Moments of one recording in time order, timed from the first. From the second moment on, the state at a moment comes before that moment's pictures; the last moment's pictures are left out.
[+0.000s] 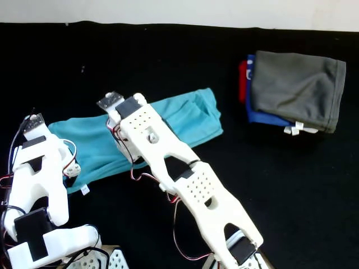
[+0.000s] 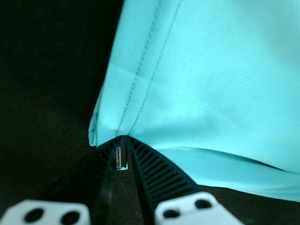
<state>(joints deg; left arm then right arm) -31.3 -3.3 47.7 48.8 -23.4 -47.3 59.3 -57.8 100.2 2.8</state>
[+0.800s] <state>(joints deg) -32.0 -23.3 35.8 67.6 -23.7 -36.9 29.5 -68.7 100.4 7.8</state>
